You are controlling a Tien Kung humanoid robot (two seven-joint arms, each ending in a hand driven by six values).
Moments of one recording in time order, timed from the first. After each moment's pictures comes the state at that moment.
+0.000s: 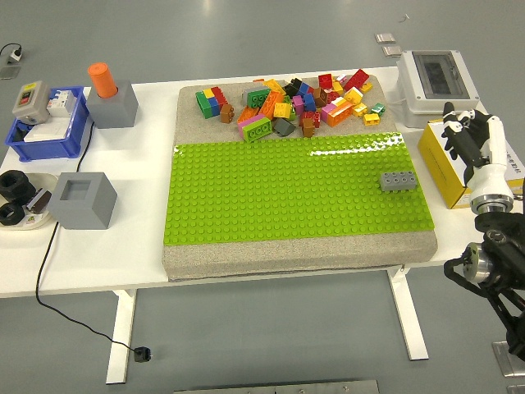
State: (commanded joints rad) left arm -0.09 0.13 -1.25 -0.18 1.13 0.12 0.09; right arm 0.29 -0.25 1.12 1.23 -1.00 -0.34 0.29
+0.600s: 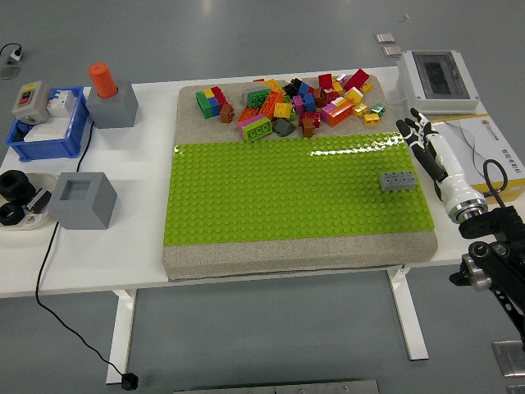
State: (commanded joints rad) left arm -0.09 0.13 -1.24 -0.18 1.12 0.12 0.09; right arm 0.31 -0.27 1.13 1.20 -1.36 -0.29 0.16
